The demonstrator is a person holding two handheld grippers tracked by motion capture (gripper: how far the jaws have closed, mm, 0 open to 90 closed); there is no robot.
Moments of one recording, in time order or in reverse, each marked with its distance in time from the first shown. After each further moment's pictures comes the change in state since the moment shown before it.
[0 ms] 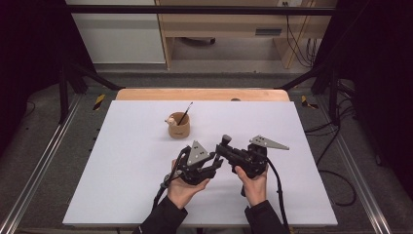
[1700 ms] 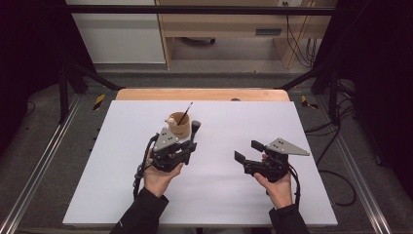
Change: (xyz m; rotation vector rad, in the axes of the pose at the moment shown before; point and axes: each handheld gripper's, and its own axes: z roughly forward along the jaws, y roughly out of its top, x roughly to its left) left arm 0.062 0.000 -0.048 -0.076 0.083 -0.074; right arm -0.023 0.004 -0.046 0.012 -0.208 -0.248
